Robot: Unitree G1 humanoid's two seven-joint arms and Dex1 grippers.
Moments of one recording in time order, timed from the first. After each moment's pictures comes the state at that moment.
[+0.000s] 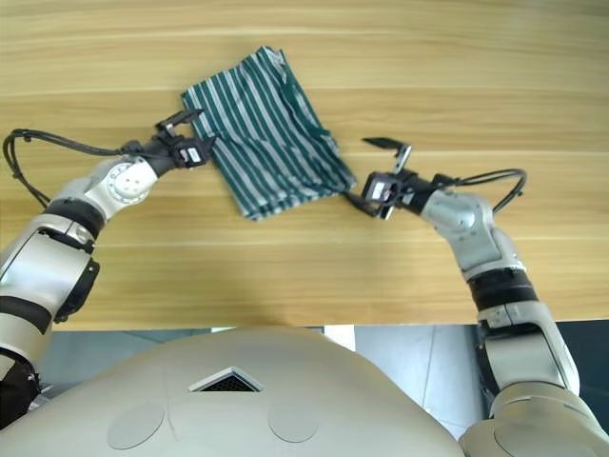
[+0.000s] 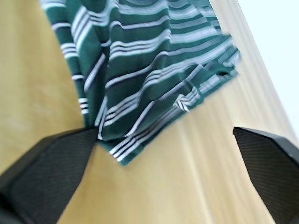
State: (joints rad) left arm -0.62 0.51 -0.56 1.25 0.58 -0.78 0.09; right arm -0.02 -0.70 0.35 0.25 -0.16 -0.52 0.65
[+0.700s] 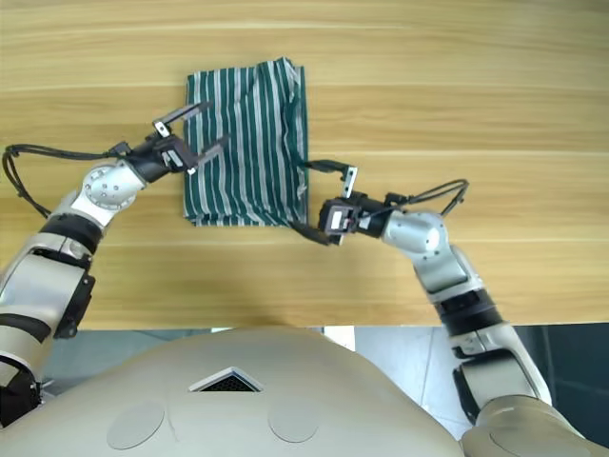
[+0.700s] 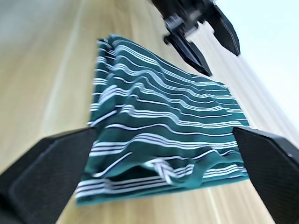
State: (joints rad) left arm -0.44 0.50 -0.43 0.99 0.11 -1.13 -0.40; right arm -0.02 -0.54 0.37 0.07 -0.16 -0.46 0.65
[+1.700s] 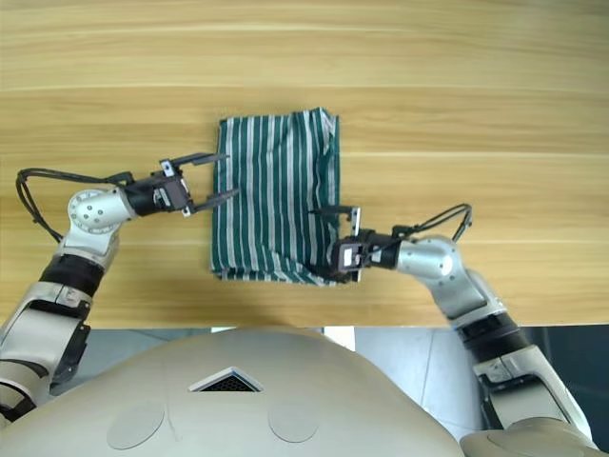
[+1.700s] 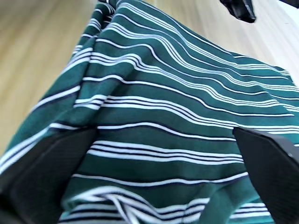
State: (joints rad) left arm -0.19 0.54 -0.33 0.57 -0.12 -0.92 -0.89; right arm 0.15 -0.73 0.41 -0.03 -0.06 -0.45 0.83
